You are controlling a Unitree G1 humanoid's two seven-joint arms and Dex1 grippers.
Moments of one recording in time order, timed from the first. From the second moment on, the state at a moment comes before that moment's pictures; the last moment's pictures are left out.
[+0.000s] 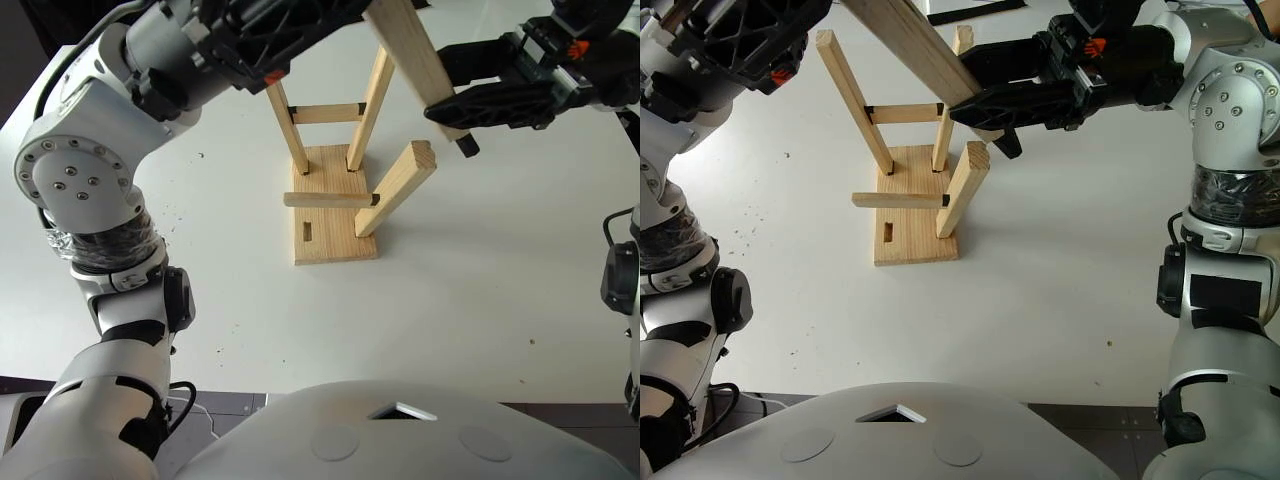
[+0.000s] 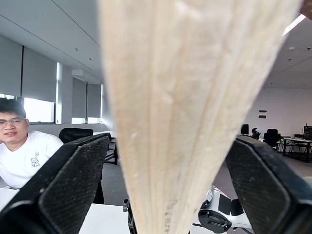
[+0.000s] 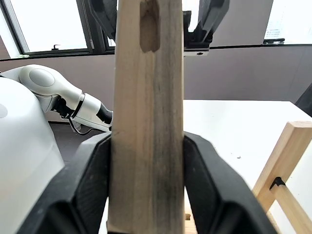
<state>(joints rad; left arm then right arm) -0.73 0.46 0.20 -0.37 -1.37 0.79 -0.60 -0.89 -0.73 0.02 -0.02 0.85 0.91 1.43</state>
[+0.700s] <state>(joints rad) -0.67 0.48 0.20 -0.43 -1.31 0.75 -0.61 -0.95 -0.75 0.08 0.07 0.74 0.84 1.55</state>
